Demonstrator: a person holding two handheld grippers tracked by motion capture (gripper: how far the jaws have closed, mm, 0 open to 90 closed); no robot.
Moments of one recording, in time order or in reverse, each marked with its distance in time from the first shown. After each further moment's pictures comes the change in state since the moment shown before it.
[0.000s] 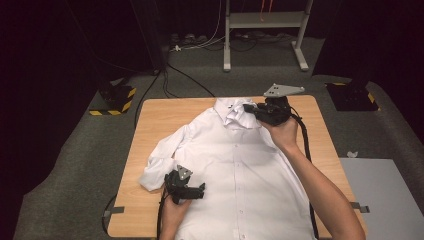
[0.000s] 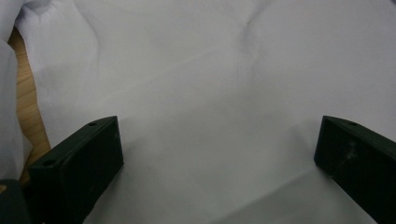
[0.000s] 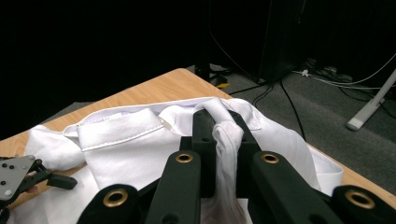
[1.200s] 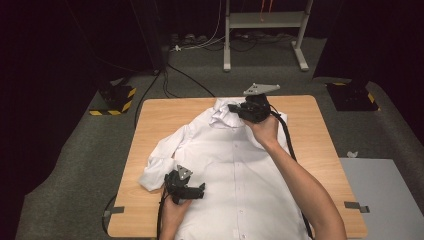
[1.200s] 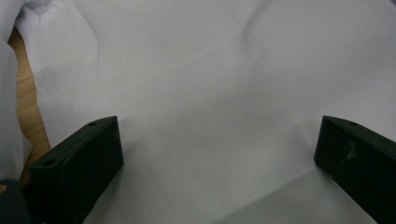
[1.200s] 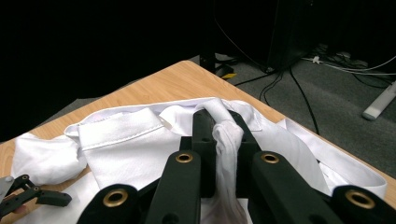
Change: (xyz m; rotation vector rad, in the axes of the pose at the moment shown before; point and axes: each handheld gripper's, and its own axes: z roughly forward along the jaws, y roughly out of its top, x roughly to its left) left arm 0.000 0.000 0.000 0.000 0.000 0.000; right arm 0.008 0.001 0.056 0.052 0.015 0.032
